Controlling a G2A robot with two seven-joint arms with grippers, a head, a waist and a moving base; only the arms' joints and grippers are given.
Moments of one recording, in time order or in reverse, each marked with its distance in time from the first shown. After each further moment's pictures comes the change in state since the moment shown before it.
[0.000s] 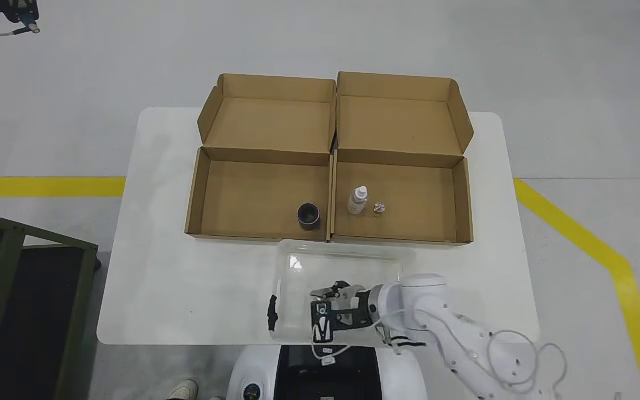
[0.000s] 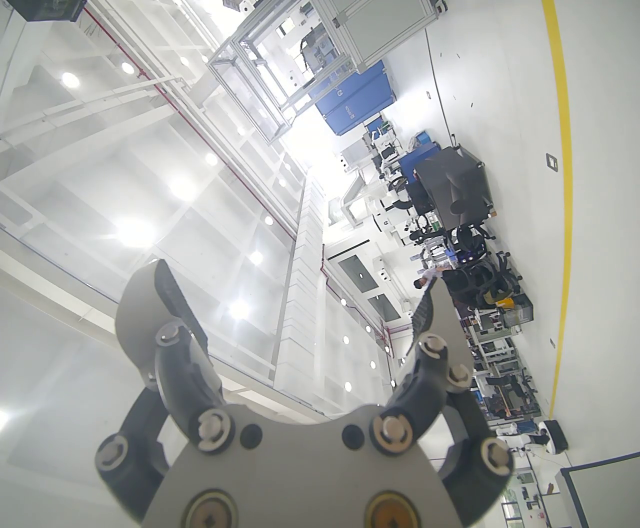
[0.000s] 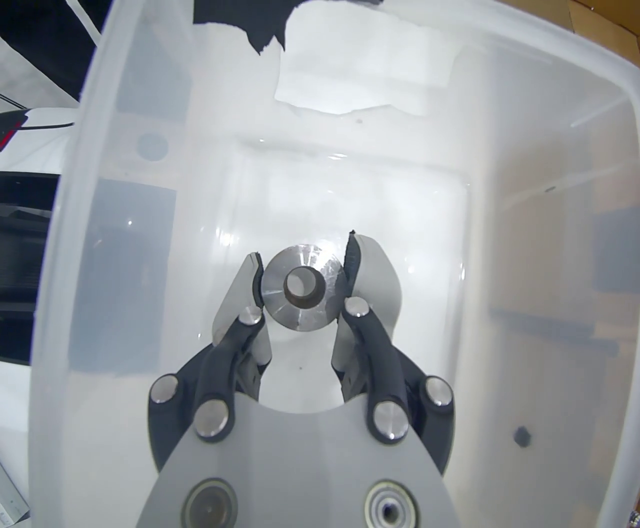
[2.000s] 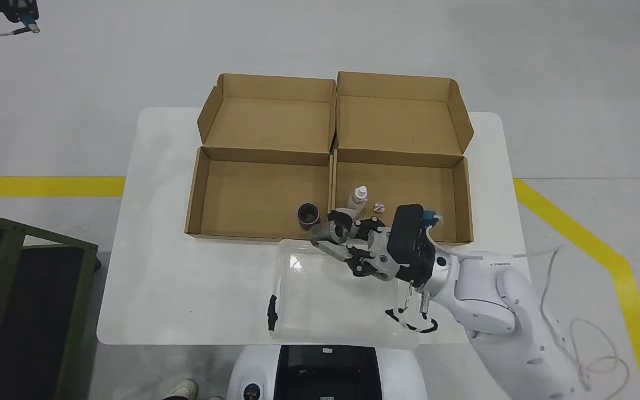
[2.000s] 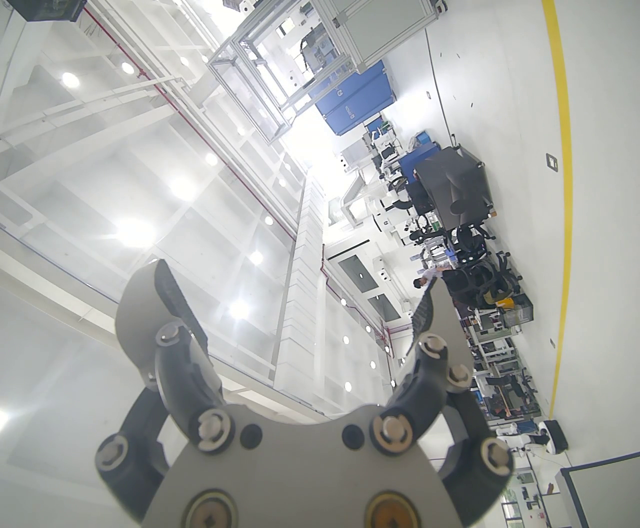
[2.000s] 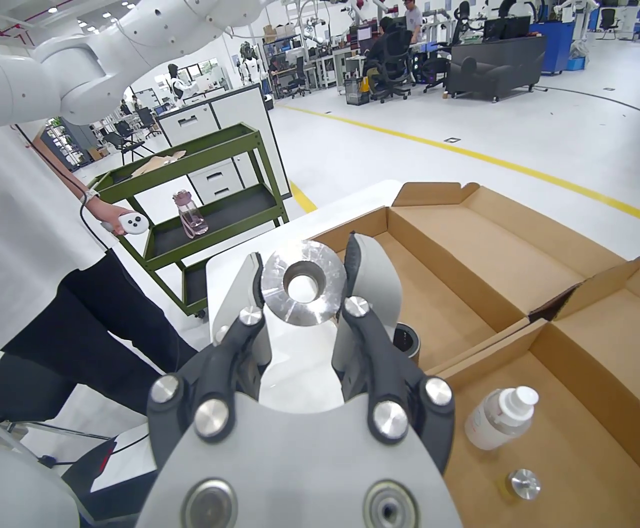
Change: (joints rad) left arm 0.000 0.000 0.000 0.000 0.000 0.000 0.000; right arm -0.076 0.021 0.317 -0.212 0.748 0.283 -0.160
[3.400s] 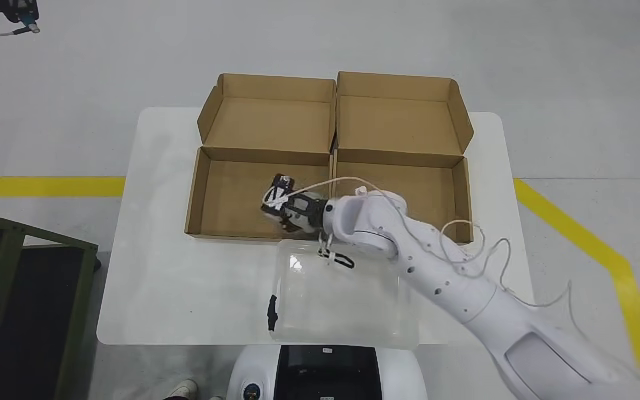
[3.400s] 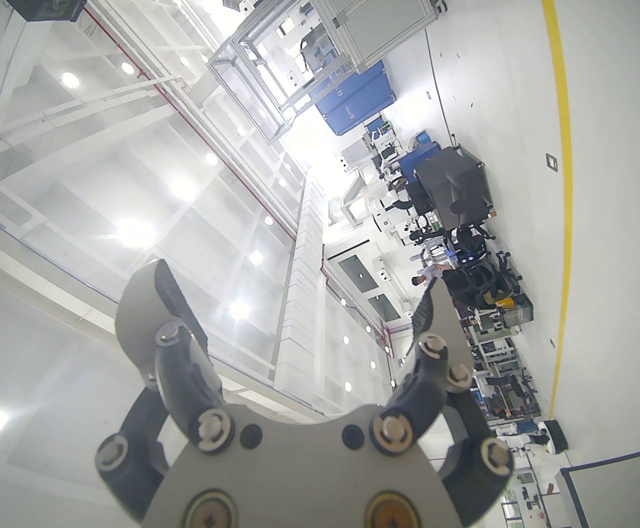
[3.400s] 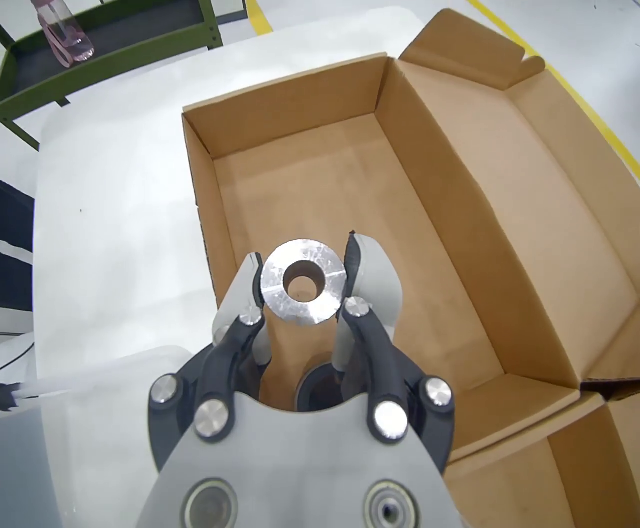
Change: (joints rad) left arm 0.000 0.000 0.000 0.000 0.000 0.000 0.000; right arm 0.667 -0.244 -0.597 0.694 -0.244 0.202 0.129
